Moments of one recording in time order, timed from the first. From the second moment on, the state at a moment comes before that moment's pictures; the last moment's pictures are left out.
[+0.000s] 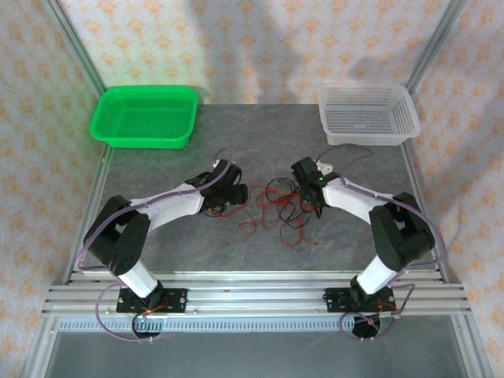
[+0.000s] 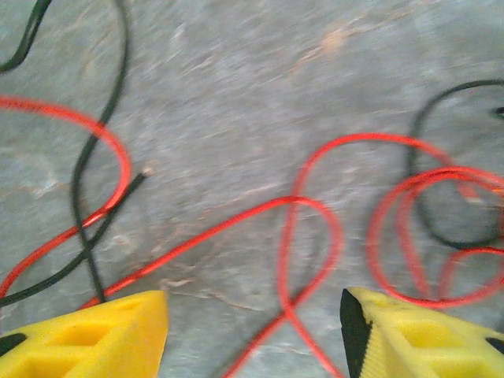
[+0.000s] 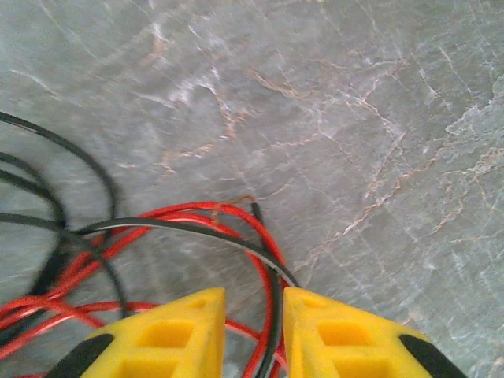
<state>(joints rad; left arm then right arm) -0.60 1.61 0.99 -0.33 -0.10 -0.58 0.49 1.59 0.95 -0.54 0.38 0.69</state>
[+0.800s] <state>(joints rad) -0.61 1.74 1.16 -0.48 -0.26 -0.65 0.70 1.35 0.94 -0.43 0.12 0.82</state>
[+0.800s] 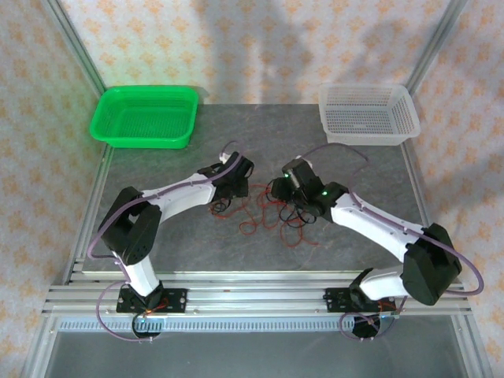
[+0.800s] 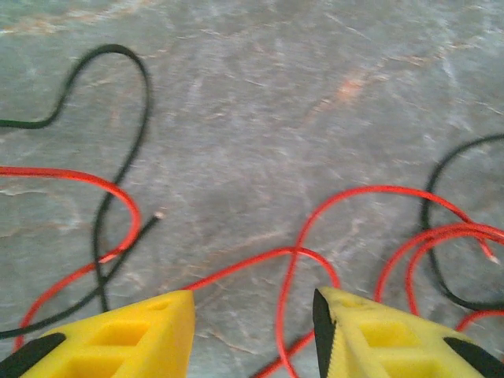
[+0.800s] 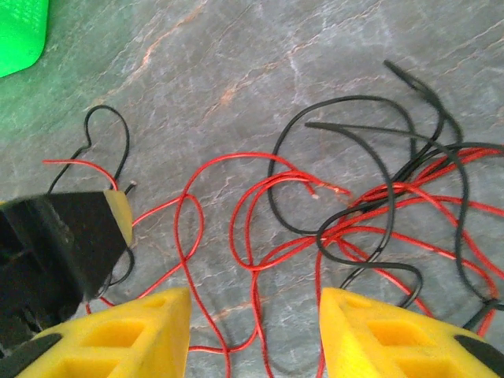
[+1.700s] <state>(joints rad) -0.44 1.86 1.12 -0.29 -0.26 -0.68 0.72 1.45 0.91 -0.35 0.08 0.84</state>
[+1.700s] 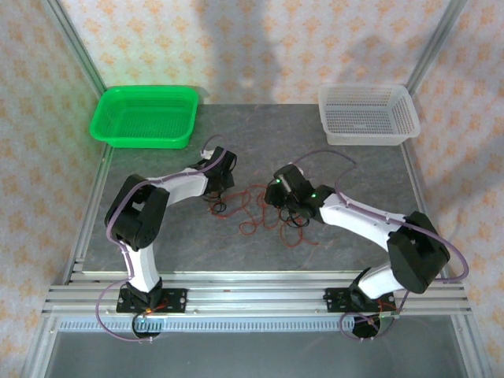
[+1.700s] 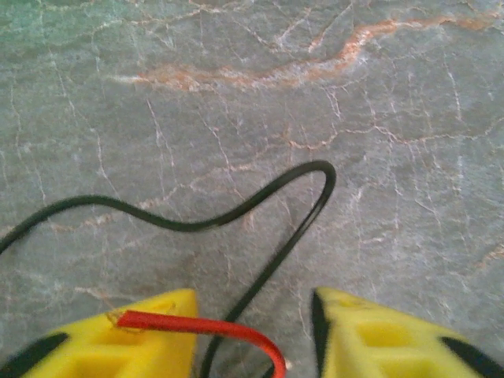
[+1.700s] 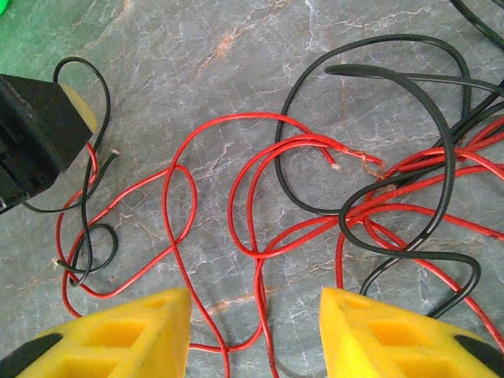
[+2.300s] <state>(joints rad) -0.51 1.58 1.15 -0.28 -0.10 -0.65 0.83 1.54 0.86 -0.07 -0.02 0.87</state>
